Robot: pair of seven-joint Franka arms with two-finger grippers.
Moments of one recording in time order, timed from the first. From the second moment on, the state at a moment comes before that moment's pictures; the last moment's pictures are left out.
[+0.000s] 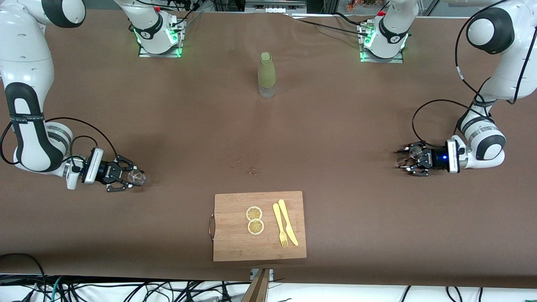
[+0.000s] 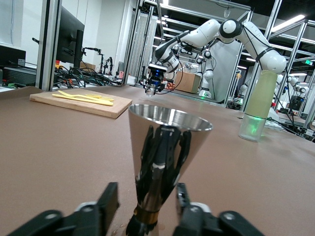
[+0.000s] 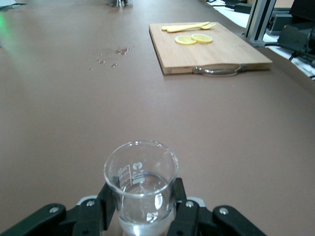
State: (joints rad) left arm 0.54 1.02 -0.08 -1.59 -1.08 1.50 2.42; right arm -0.23 0.82 0.00 -1.60 1.06 1.93 -2.38
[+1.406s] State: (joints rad) left arm 0.47 0.98 -0.09 -1.58 -1.16 1.50 2.38; right arm -0.09 0.71 0.01 -1.57 0.99 2.05 -2.17
